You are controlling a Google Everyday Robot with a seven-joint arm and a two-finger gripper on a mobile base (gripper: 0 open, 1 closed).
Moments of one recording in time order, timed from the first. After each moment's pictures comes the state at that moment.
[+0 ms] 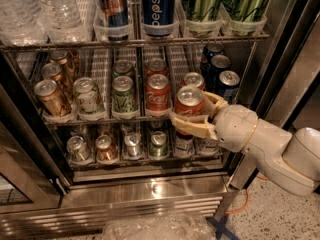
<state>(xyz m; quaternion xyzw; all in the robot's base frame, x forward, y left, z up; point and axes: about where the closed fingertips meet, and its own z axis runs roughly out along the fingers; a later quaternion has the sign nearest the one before) 0.501 -0.071 0.889 -0.38 0.56 0.26 0.69</state>
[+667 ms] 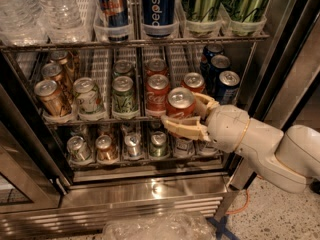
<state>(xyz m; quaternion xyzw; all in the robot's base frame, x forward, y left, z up) 0.496 -0.050 0.887 -0.39 0.56 0.28 0.68</state>
